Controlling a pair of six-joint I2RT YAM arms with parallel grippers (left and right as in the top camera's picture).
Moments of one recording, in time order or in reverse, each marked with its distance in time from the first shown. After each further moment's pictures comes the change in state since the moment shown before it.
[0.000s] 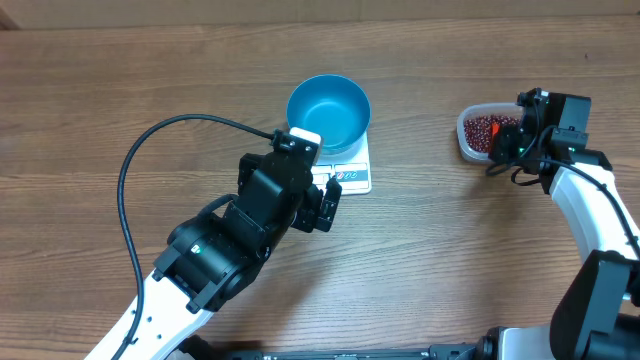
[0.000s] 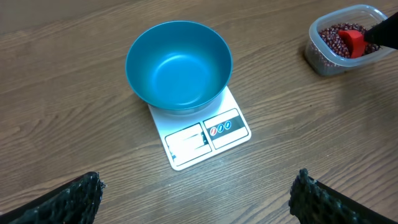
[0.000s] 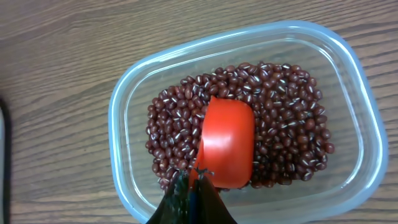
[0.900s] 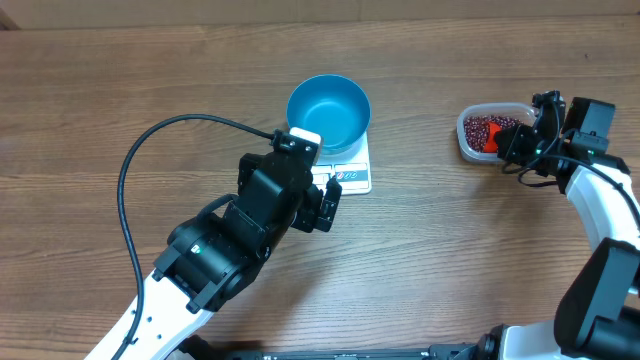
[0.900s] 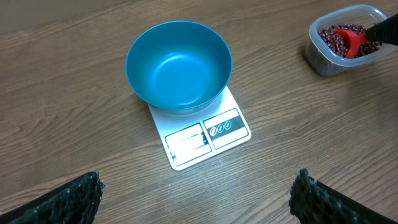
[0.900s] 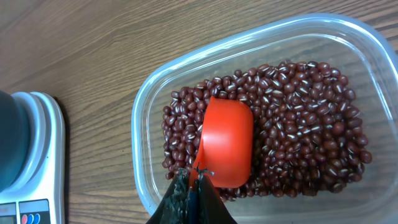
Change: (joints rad) left arm 0.000 0.000 0.000 0.000 0.000 0.000; right arm -0.110 0.040 0.000 0.031 -0.254 0.011
